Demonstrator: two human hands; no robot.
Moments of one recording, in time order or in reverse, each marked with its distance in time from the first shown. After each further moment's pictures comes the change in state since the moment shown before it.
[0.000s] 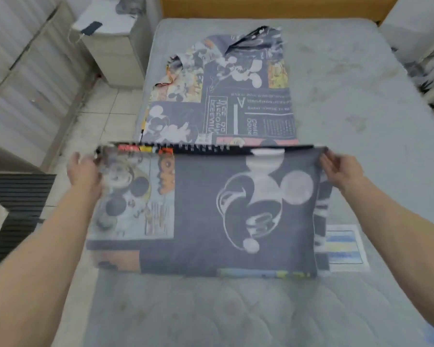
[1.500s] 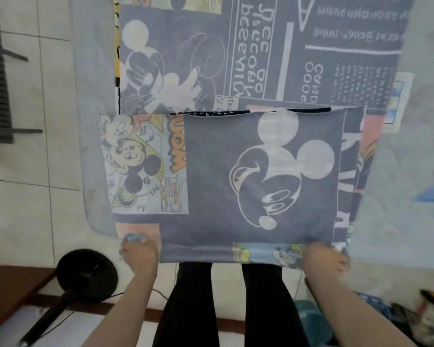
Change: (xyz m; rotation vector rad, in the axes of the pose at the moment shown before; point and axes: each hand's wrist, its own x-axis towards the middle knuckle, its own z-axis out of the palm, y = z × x) left_hand -0.383 -0.399 -0.228 1.085 0.215 -0.754; right_hand -0.229 0.371 -0.368 -1.486 0.580 0.363
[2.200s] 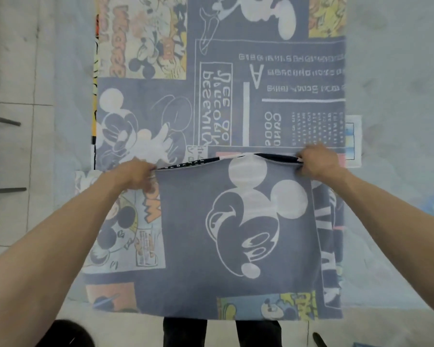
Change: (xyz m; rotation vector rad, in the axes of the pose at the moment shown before) left_hand 0.016 0.341 -0.013 1.174 -0.172 1.138; right_hand 0.133 -0.288 -0.120 -0.737 0.014 -1.113
